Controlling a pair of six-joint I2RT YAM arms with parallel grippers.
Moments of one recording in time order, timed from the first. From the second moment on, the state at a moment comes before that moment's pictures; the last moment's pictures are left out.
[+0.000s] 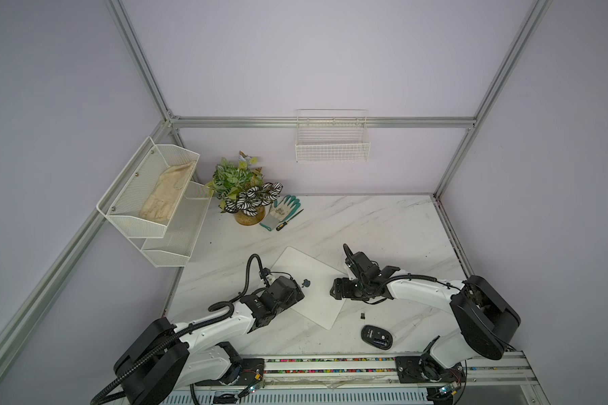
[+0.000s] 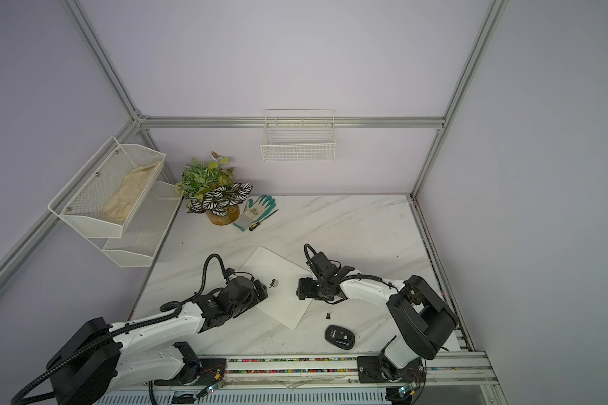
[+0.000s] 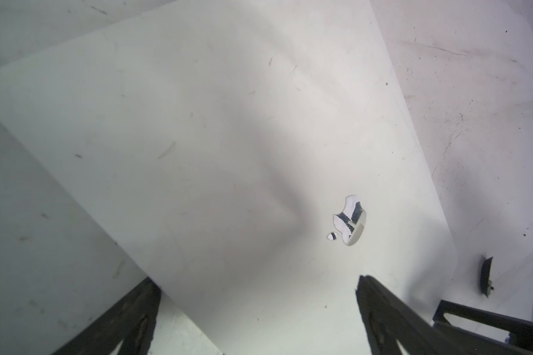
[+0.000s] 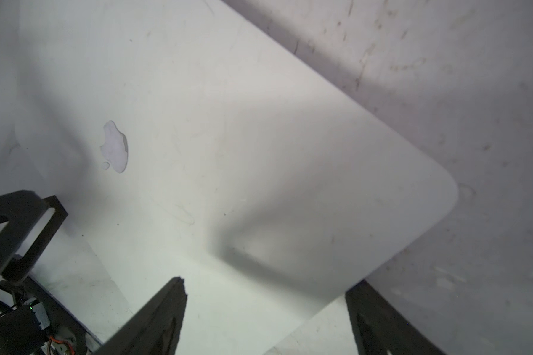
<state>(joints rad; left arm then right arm) -0.75 1.18 0.46 -0.21 -0.26 -1.19 0.71 1.55 0.79 -0.32 -0.21 0.71</state>
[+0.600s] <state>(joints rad) -0.72 1.14 0.51 -0.39 -0.26 -0.99 0.71 1.35 0.85 -0.62 -0.04 0.74</state>
